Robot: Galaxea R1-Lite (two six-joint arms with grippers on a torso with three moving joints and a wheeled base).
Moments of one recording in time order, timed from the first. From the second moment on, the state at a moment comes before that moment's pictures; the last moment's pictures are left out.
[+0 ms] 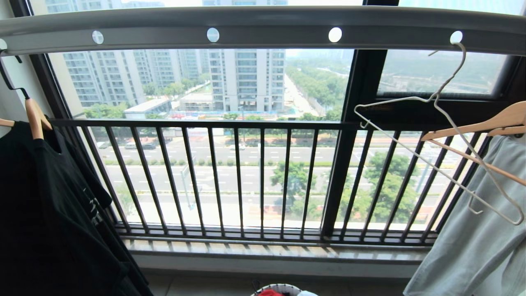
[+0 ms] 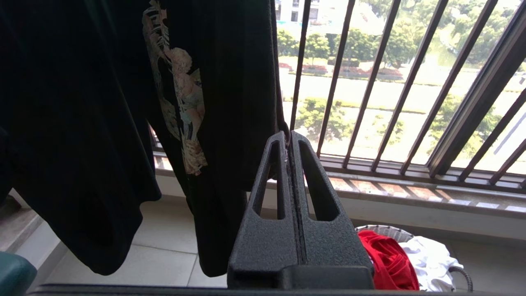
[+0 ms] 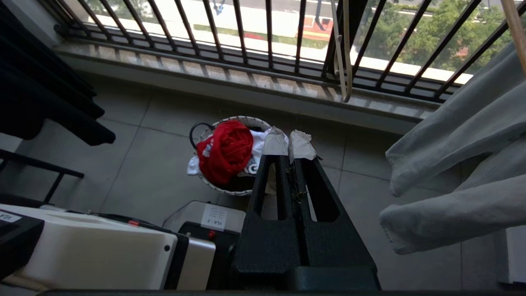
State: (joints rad) left arm 0.00 0.00 -0.01 0.03 0.05 -0.05; right arm 0.01 0.89 -1.43 1.04 0.21 0.00
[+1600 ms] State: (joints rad) left arm 0.00 0.00 -0.01 0.03 0.05 -0.05; right arm 0.01 1.14 -1.39 0.80 0.23 -0.19
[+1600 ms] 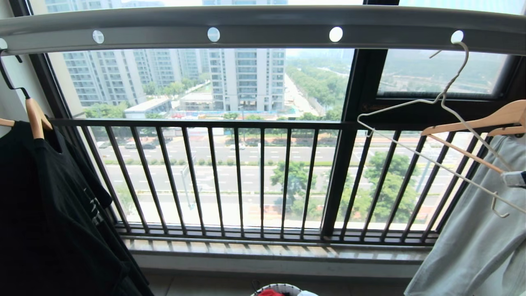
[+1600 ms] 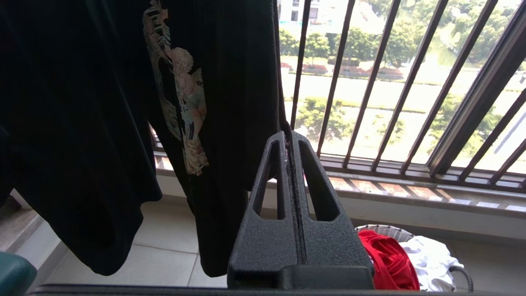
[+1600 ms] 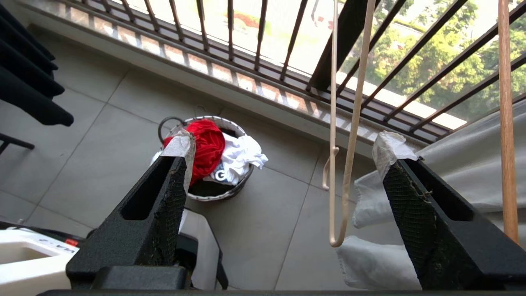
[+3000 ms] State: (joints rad) left arm 0.00 0.00 -0.01 0.03 0.05 -0.05; right arm -0.05 1.41 -1.35 0.60 0.23 -0.25
